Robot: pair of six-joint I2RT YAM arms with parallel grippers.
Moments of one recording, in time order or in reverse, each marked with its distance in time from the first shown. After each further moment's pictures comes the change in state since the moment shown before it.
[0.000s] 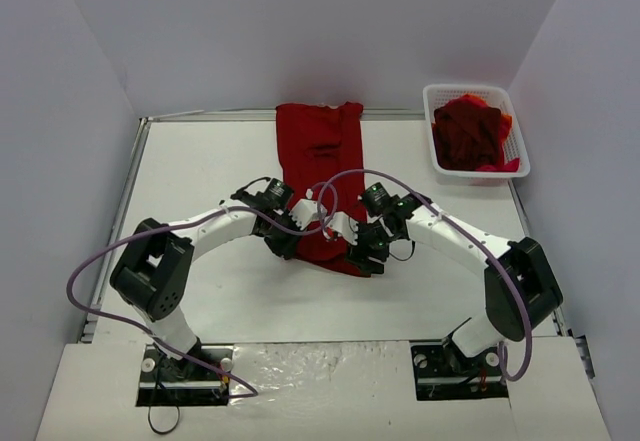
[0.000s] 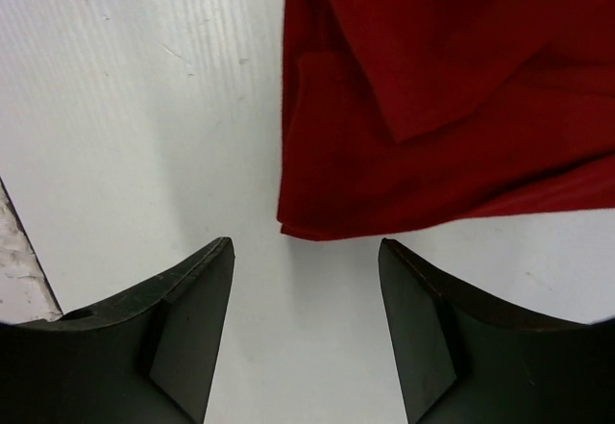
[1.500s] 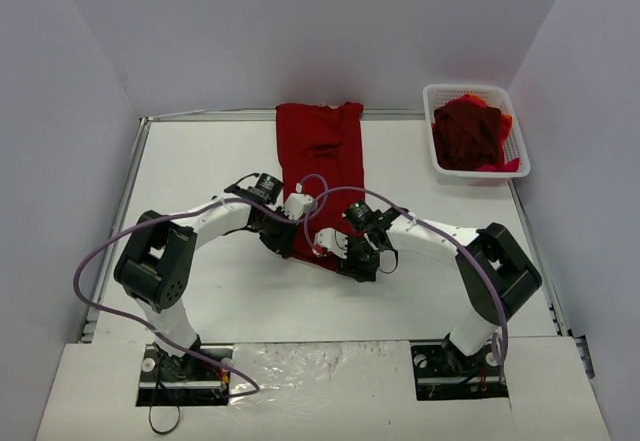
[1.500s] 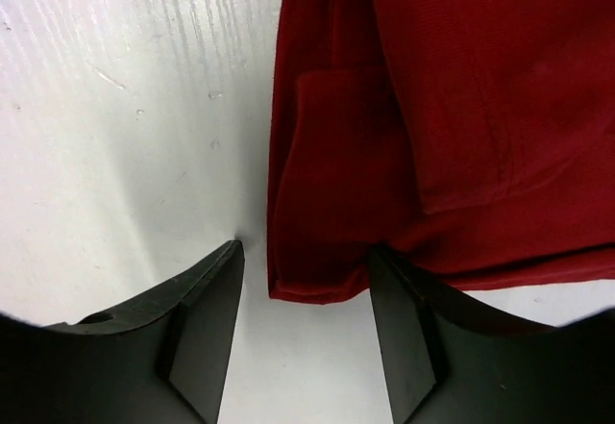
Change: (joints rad) left arm 0.088 0.054 0.014 0.001 0.121 -0.027; right arm 0.093 0.122 -0.090 0.169 0.106 0.031
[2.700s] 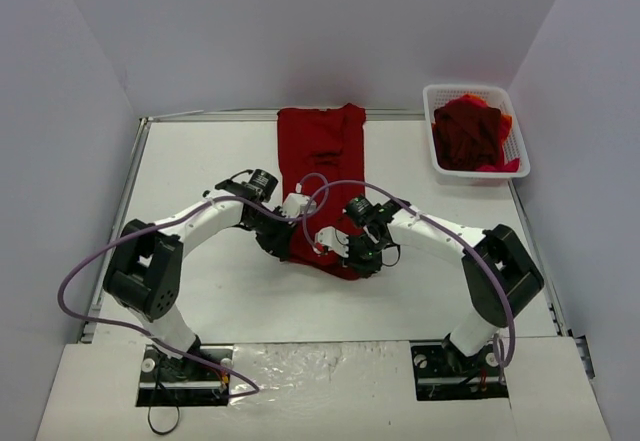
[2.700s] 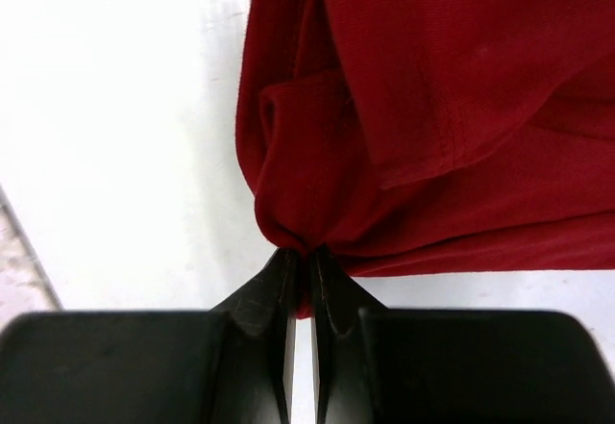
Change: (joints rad) left arm 0.014 -0.063 0.041 -0.173 0.107 0.113; right arm -0.011 -0.005 0.083 -0.165 -0.049 -0.012
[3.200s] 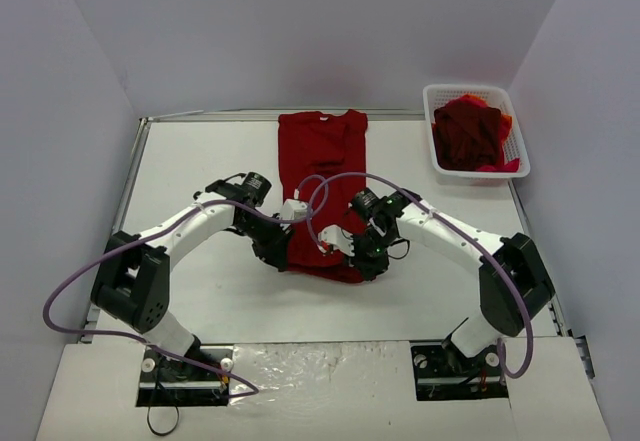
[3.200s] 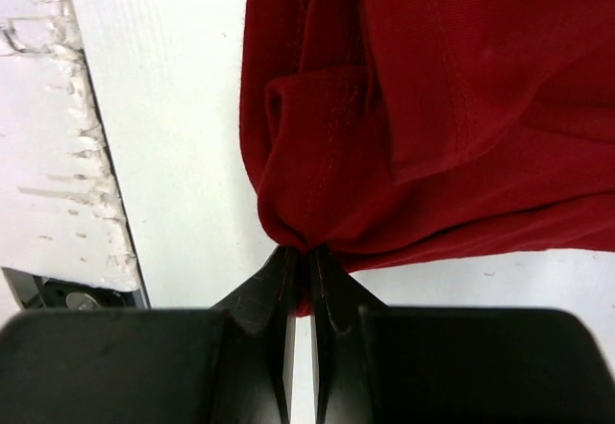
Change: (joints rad) left arm 0.006 -0.097 -0.015 -0.147 0.163 0.108; right arm -0.011 -0.075 0.070 -0.211 -0.097 -0.069
